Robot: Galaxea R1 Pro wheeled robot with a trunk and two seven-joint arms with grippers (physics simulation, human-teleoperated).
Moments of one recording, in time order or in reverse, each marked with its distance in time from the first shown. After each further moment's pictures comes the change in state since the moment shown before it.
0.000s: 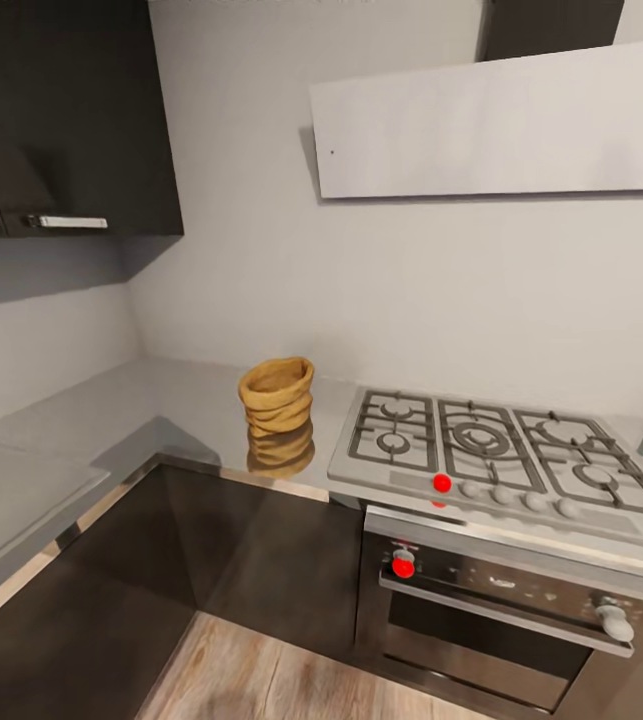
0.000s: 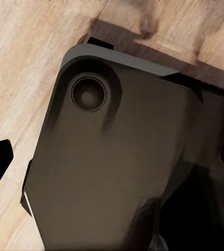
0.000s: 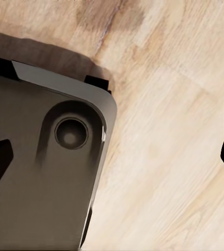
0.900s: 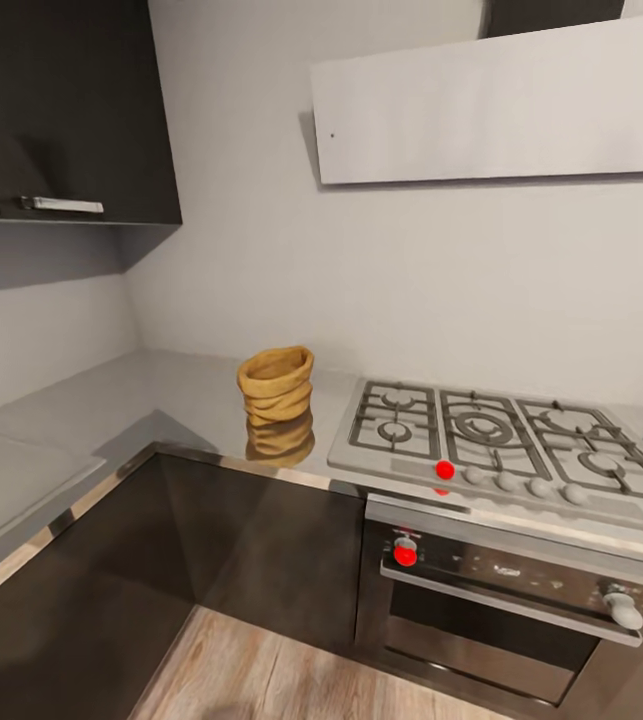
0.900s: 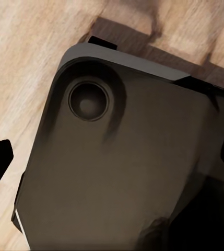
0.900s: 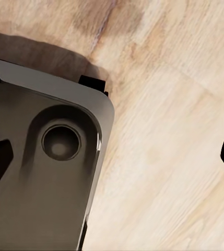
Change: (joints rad) left arm 0.000 0.000 0.003 0.000 0.001 0.000 0.012; right arm 0.000 -0.008 -0.002 0.000 -0.001 0.001 0.000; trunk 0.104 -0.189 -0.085
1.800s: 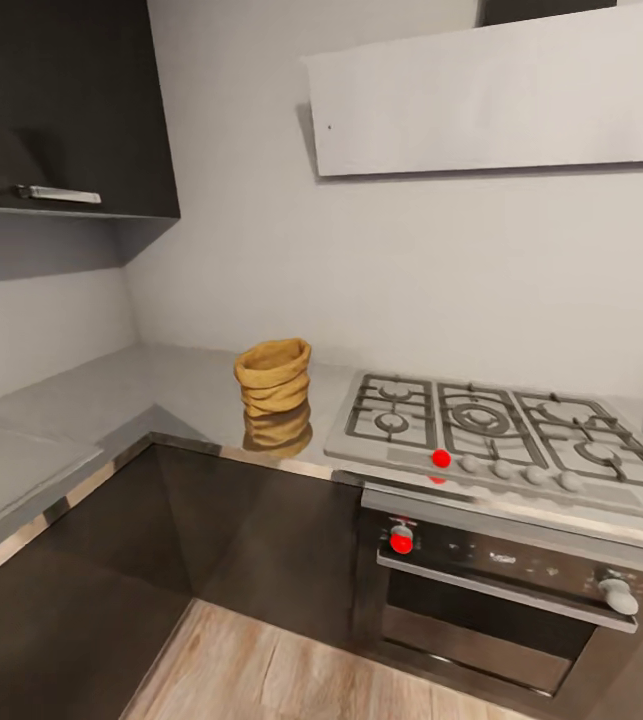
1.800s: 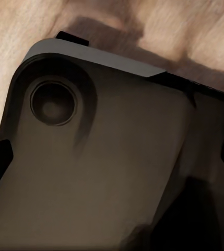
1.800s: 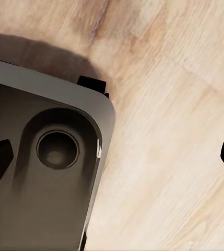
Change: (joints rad) left arm 0.000 0.002 -0.006 0.003 -0.003 0.009 -0.098; right arm 0.000 0.000 0.000 0.001 0.000 -0.002 0.001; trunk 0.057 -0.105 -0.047
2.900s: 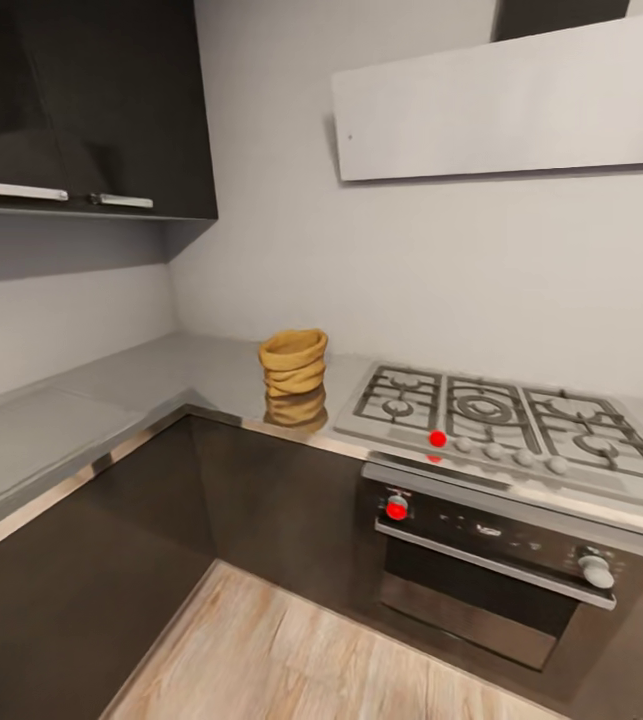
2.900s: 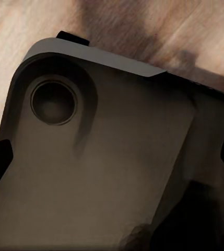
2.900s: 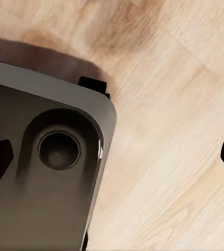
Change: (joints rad) left arm 0.000 0.000 0.003 0.001 0.001 -0.001 0.000; right arm 0.000 0.001 -0.002 0.000 -0.003 -0.001 0.000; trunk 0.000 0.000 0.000
